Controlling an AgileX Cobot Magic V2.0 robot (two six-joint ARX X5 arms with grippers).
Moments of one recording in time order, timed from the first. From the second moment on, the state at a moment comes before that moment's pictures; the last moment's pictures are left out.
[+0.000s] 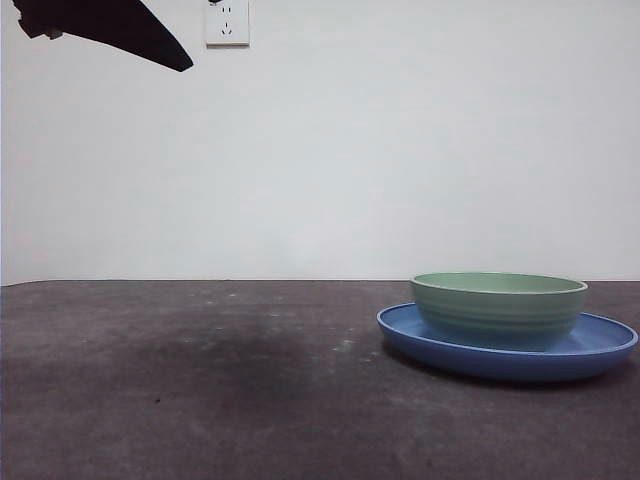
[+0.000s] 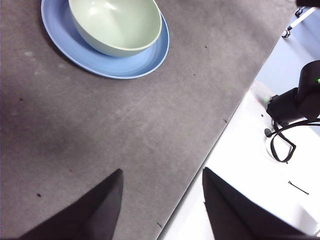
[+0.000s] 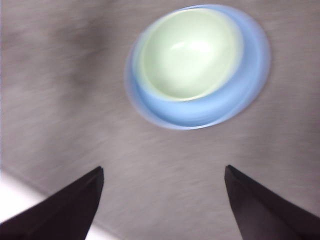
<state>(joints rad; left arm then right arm) -0.62 1.12 1.08 -0.82 0.51 -0.01 0.14 0.76 1.00 -1.12 -0.30 0.01</state>
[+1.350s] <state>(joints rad) -0.62 1.12 1.08 -0.82 0.51 0.02 -0.07 1.56 0.91 -0.47 -0.44 0.13</state>
